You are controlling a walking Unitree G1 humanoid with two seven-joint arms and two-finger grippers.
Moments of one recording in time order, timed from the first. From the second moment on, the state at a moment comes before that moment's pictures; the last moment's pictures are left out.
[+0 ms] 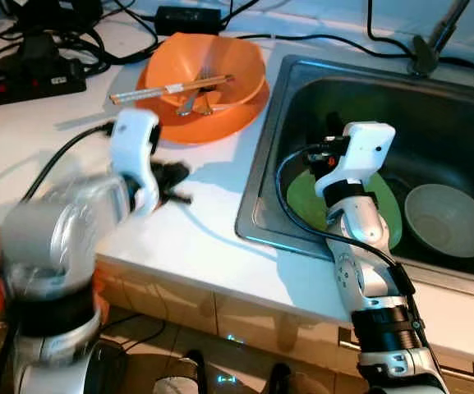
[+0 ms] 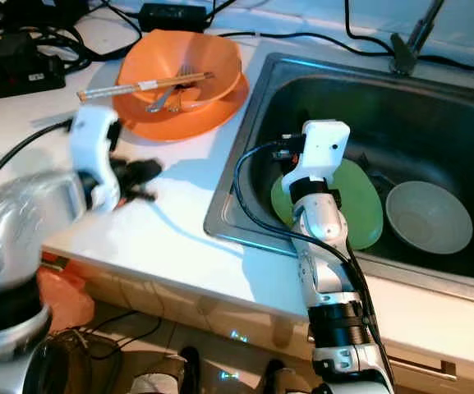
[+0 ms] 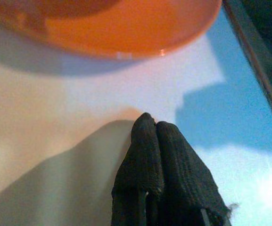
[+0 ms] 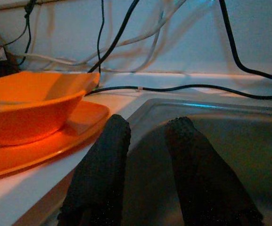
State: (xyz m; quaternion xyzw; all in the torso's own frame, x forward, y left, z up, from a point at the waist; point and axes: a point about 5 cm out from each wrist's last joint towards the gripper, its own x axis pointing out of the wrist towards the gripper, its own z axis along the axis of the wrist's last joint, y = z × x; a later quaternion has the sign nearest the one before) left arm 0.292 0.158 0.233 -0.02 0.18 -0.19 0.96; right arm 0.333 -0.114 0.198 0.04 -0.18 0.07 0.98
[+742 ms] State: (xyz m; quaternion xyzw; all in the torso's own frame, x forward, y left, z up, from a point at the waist) left arm 0.299 0.138 0.257 0.09 0.06 -0.18 0.98; right arm 0.338 -0.116 0.199 0.04 -0.19 0.08 0.98
